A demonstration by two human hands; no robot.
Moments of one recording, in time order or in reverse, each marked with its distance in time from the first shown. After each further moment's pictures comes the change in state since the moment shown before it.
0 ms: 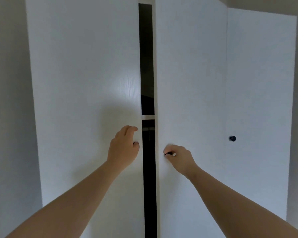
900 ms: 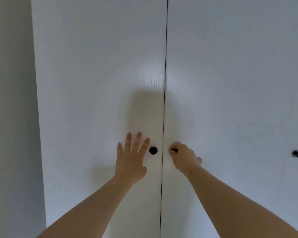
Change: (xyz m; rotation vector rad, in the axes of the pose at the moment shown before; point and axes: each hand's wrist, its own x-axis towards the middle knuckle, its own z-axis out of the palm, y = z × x) left_hand 0.030 -0.107 0.102 0.611 -0.243 -0.116; right_hand 0.130 0.026 0.086 -0.280 -0.031 0.134
